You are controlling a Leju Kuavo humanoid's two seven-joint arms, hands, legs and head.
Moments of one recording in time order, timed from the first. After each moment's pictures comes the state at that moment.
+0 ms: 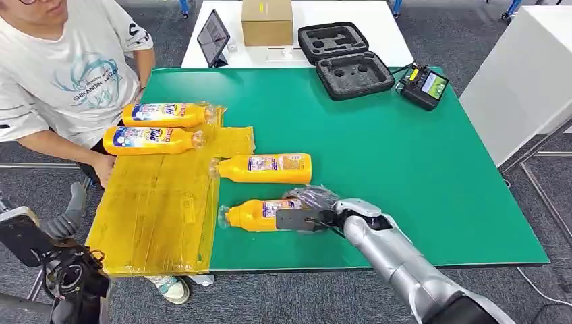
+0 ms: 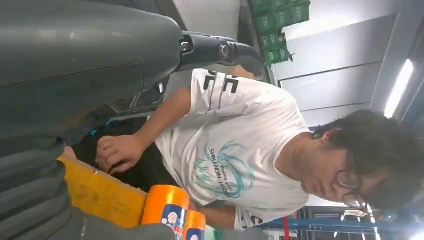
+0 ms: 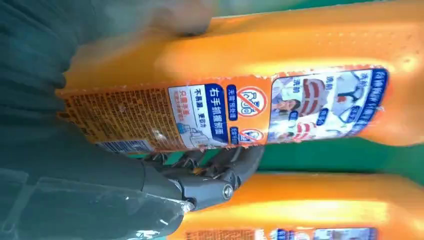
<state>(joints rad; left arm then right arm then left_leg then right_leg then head) -0.15 -0.10 0.35 -1.41 0.04 0.63 -0.70 -0.60 -0.06 0.52 -0.82 0.67 0.23 -0.29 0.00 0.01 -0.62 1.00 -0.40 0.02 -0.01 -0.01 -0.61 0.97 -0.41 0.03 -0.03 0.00</state>
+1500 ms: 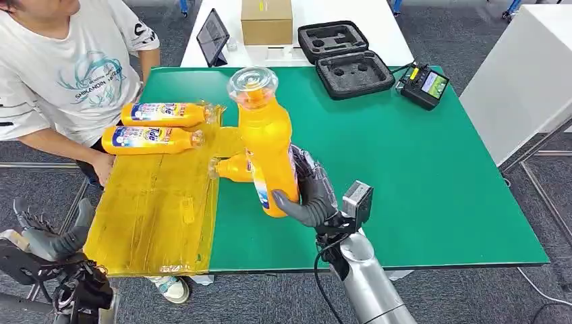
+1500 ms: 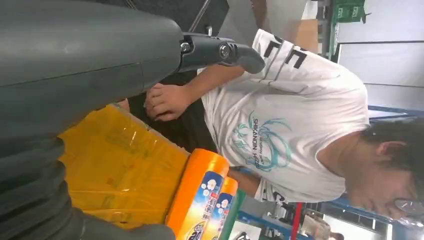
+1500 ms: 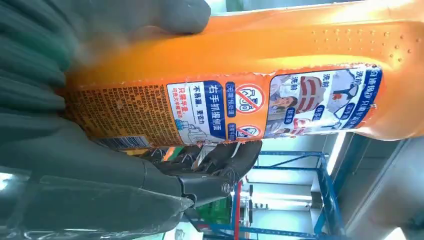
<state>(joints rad) -0.11 -0.14 0.45 -1.33 0.28 0.36 -0.70 -0.30 0.16 0.16 -1.24 -0.10 0.19 -0.67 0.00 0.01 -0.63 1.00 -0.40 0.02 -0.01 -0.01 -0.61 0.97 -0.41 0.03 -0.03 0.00</state>
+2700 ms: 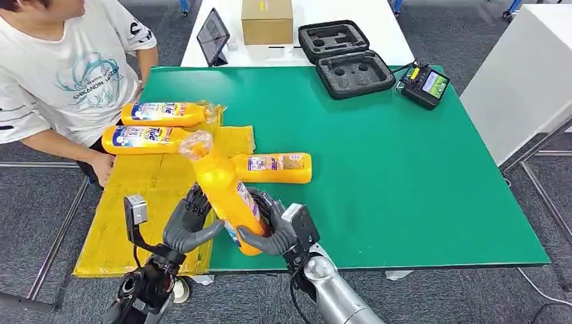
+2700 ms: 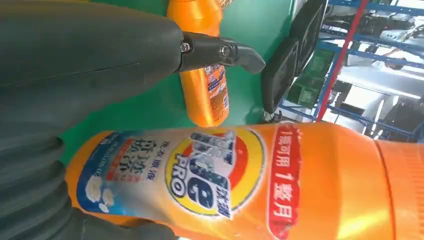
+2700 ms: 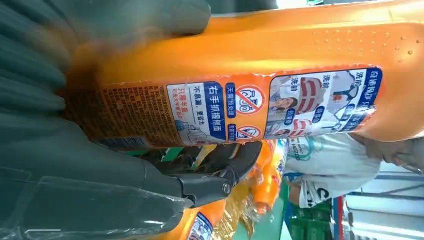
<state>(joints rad) -0.12 -0.08 -0.13 -1.30 0.50 -0.30 -0.38 -0.35 0.26 0.28 -0.78 -0.02 0.08 -0.70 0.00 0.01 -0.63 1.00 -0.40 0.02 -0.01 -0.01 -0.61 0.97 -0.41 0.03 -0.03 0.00</state>
